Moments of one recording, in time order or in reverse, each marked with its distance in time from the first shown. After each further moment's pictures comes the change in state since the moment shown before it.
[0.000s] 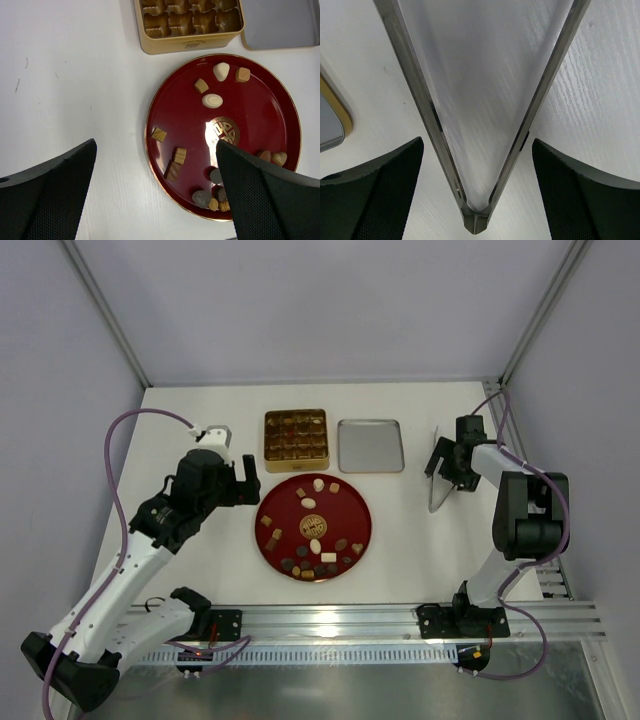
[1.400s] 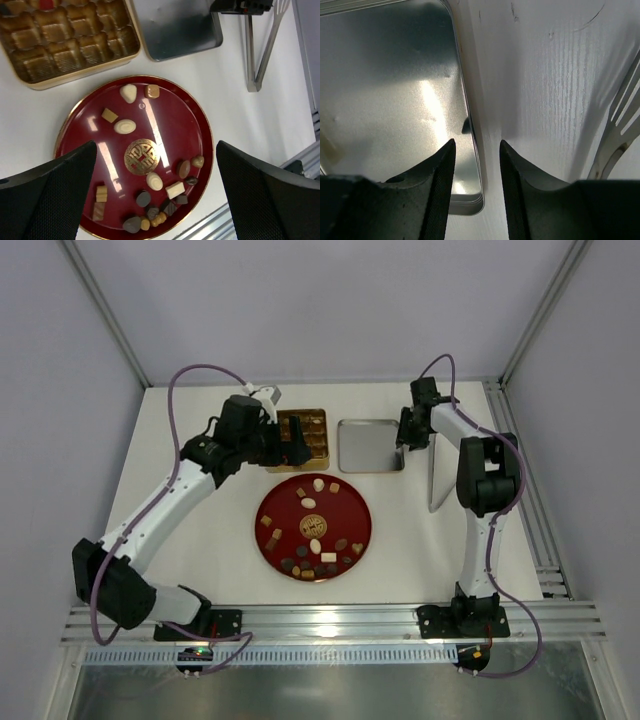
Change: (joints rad) left arm 0.000 0.428 0.314 0.085 0.342 -0.084; right arm 0.191 0.433 0.618 -0.181 -0.070 -0.063
